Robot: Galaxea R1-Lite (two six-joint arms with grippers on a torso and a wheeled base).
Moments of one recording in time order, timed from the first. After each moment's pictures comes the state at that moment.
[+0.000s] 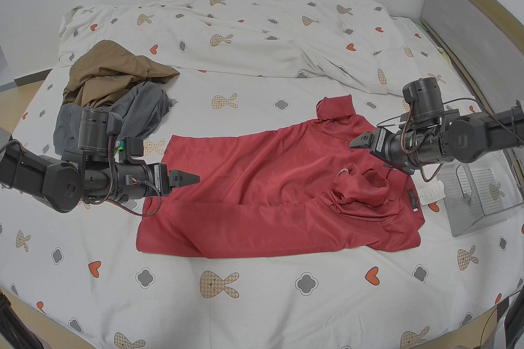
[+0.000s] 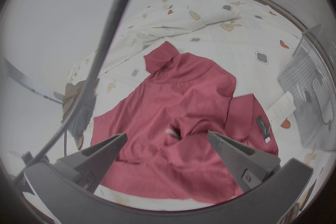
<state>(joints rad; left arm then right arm) -0.20 1.86 -0.96 -0.30 -0.35 -0.23 0.32 1.95 -1.32 0.02 0.01 0.61</state>
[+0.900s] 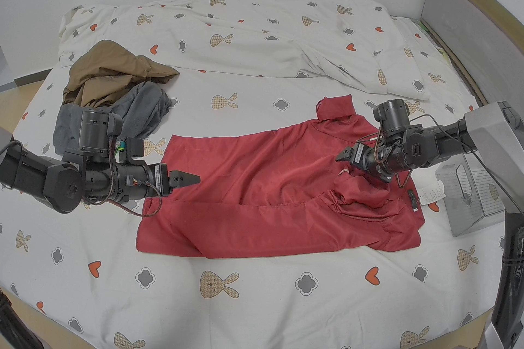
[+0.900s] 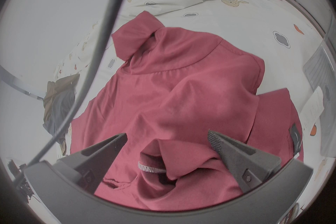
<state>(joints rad) -0.20 1.87 -0.96 -0.31 -0.35 -0.23 0.28 2.27 -1.57 0.04 0.02 0.60</state>
